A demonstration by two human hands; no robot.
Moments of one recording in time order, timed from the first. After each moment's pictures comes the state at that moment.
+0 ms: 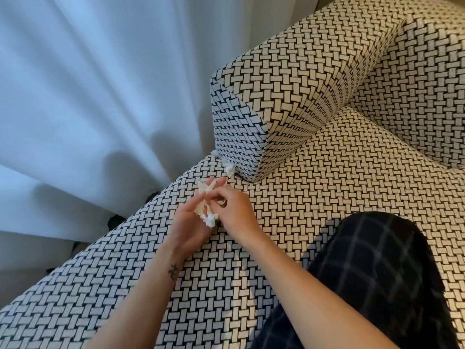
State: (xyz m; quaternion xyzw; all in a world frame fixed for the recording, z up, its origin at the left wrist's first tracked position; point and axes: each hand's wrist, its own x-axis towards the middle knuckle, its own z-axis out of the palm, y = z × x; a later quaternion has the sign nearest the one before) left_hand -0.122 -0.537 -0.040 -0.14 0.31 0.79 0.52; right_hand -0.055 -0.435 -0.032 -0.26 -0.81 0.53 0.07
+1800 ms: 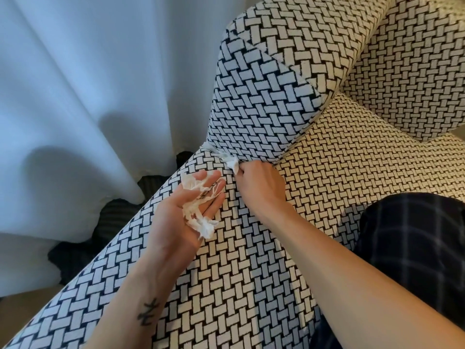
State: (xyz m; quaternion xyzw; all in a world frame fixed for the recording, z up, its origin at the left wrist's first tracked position) left_hand -0.174 -0.549 -0.028 -0.14 0.36 0.76 0.53; right_hand -0.112 -0.403 -0.053 -0.47 -0.88 0.09 -0.03
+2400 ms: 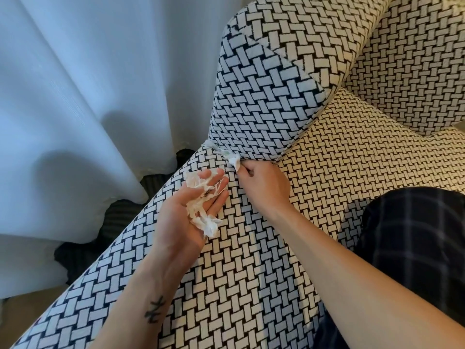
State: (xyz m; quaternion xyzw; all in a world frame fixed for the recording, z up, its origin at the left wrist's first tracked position) left_hand -0.172 -0.550 -0.029 -0.15 0.36 0.75 0.53; right_hand -0.100 -0.405 -0.058 -0.48 -0.85 0.19 0.05
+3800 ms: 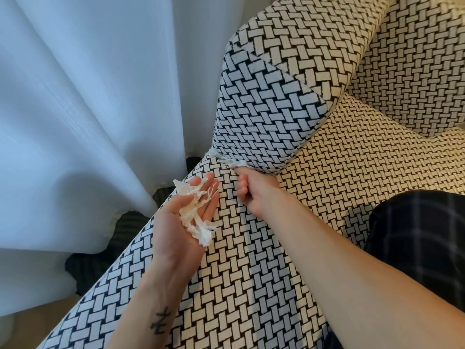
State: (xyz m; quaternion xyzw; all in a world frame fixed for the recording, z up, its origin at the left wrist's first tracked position) left_hand -0.181 -0.555 -0.027 -0.18 0.35 0.77 0.50; right_hand -0.134 -0.404 -0.045 -0.62 -0.30 0.71 0.12
